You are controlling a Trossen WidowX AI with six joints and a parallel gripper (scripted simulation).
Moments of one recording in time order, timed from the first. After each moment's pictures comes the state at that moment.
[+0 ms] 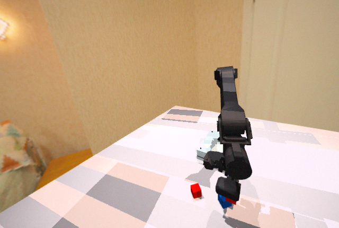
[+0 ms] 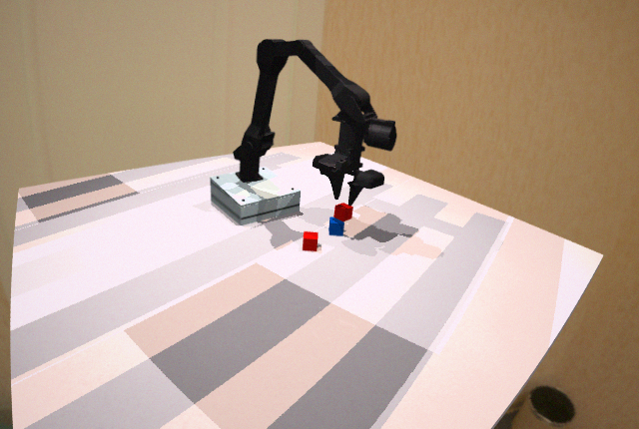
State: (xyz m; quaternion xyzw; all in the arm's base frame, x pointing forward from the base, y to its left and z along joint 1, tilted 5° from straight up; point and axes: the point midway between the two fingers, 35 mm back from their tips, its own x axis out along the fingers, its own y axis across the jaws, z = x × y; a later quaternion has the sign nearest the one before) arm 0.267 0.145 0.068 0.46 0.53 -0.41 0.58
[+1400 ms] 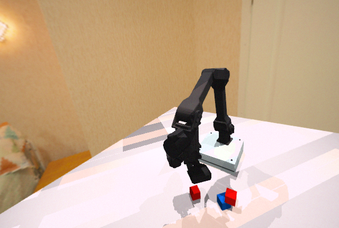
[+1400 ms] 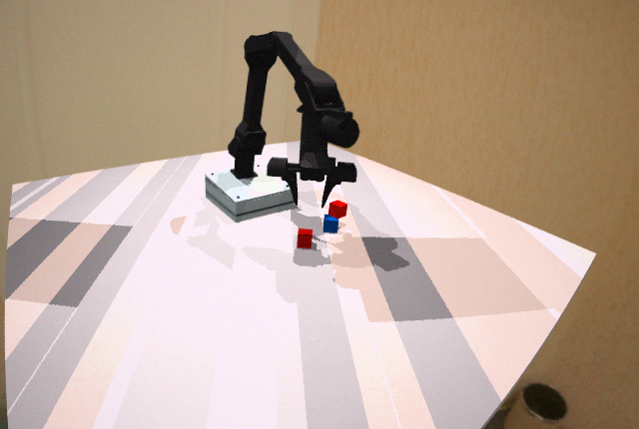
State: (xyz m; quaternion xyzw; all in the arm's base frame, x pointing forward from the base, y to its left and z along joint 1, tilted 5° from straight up) arm 0.317 0.025 0.096 0.21 0.63 -0.19 0.72
